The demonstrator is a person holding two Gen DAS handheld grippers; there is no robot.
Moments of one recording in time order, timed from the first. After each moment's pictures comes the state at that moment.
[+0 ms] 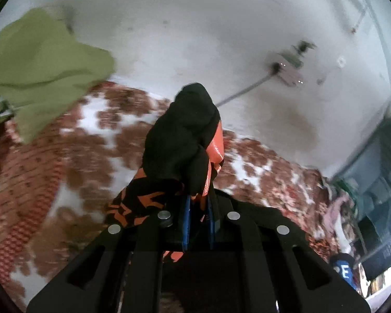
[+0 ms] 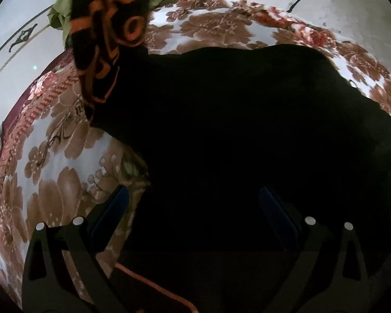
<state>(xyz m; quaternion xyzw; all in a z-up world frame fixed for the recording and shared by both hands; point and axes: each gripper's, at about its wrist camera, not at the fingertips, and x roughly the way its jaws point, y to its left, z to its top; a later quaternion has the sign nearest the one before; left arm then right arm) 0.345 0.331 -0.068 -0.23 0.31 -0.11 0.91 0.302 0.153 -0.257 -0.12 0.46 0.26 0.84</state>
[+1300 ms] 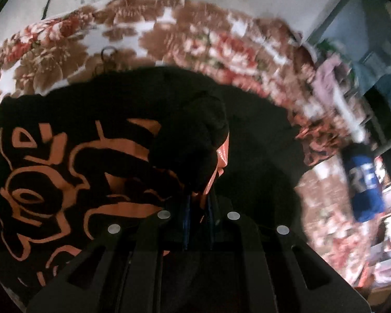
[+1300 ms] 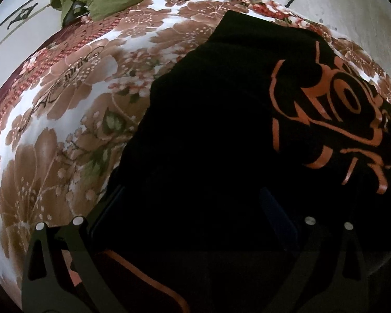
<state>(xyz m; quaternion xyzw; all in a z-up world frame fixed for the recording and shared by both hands) 0.399 -0.100 -0.235 -0.01 0.53 -0.24 0.82 0.280 0.150 -0.299 -0.16 0.46 0.24 0.84</state>
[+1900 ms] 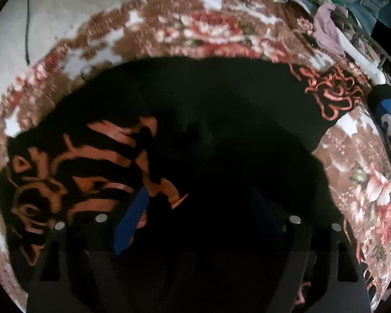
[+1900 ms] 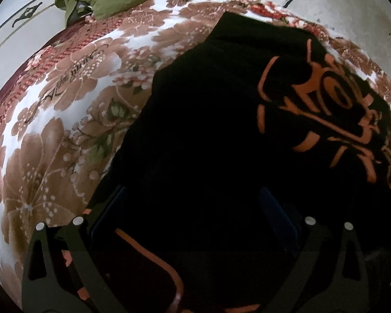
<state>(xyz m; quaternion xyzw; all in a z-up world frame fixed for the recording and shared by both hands) 0.358 -0.165 -0.239 0.14 0.49 -0.22 0.83 0.265 0.130 -0.283 -0.16 0.45 0.25 0.84</state>
